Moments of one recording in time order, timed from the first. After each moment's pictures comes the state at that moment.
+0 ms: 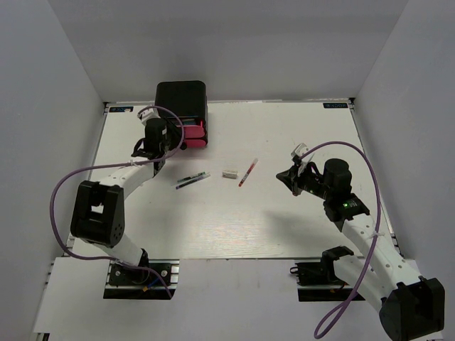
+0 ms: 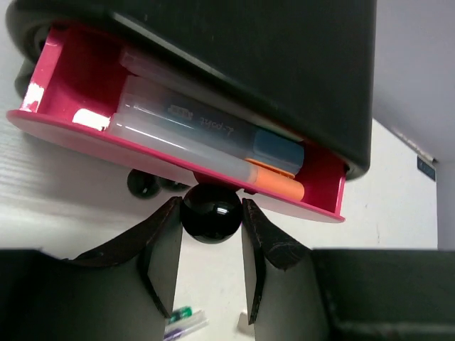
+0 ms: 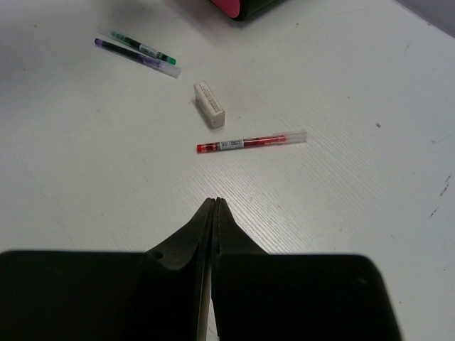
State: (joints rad) left arm -0.24 1.57 0.96 0.20 -0.12 -0.72; right arm 0.31 0.84 0.54 -0.01 -0.58 -0.21
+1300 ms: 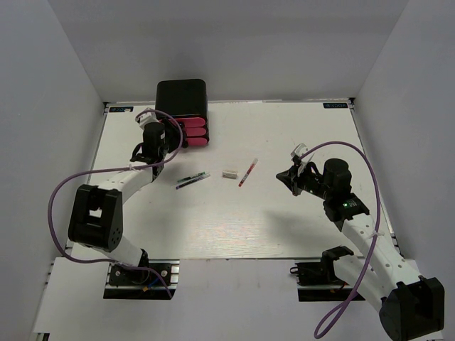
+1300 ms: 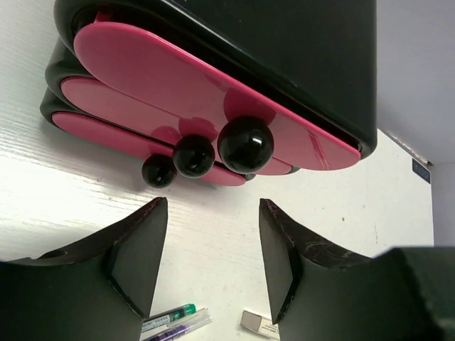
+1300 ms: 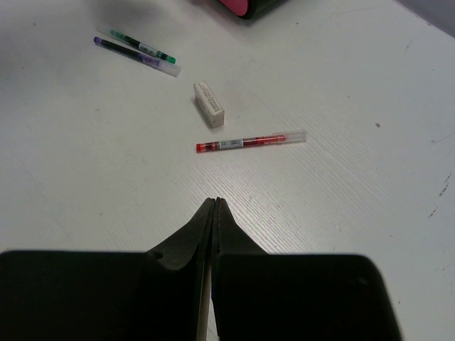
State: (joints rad) left arm -0.23 1.54 0.91 0.26 -0.14 -0.73; right arm 0.31 0.85 0.54 -0.01 -0.58 -0.22
